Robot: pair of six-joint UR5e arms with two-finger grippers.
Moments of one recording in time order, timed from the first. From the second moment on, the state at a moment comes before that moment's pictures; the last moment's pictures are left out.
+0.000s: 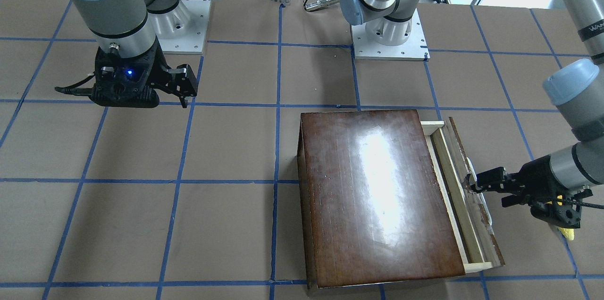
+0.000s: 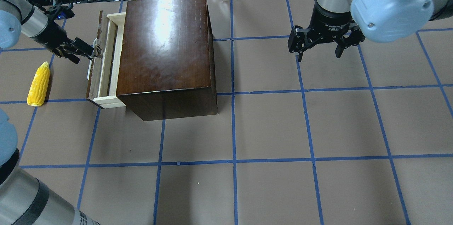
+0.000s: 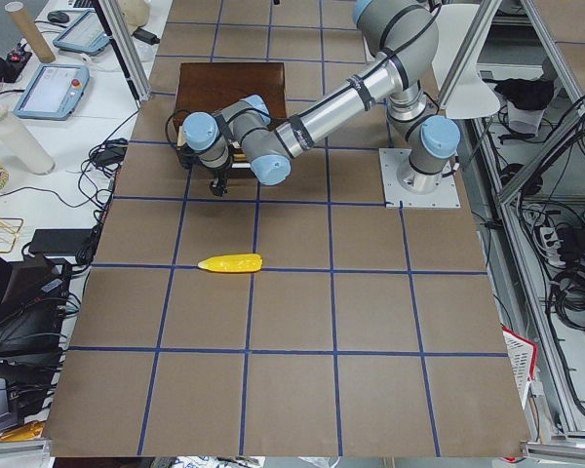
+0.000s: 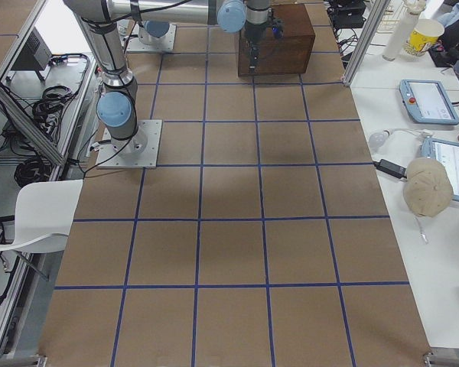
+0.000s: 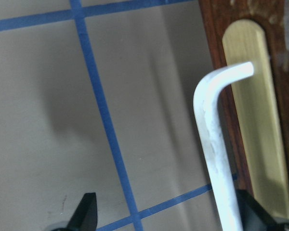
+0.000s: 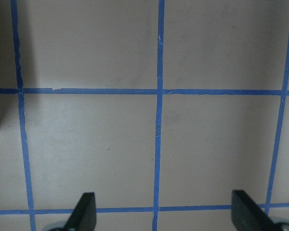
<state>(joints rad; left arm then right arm) -1.10 -2.06 -1.48 -1.35 1.35 0.72 1.65 -1.48 1.58 -1.63 -1.63 0.06</state>
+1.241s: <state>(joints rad) -1.06 -2.06 -1.46 -1.35 1.39 0.81 1.65 -1.48 1.58 -1.63 -1.63 0.06</state>
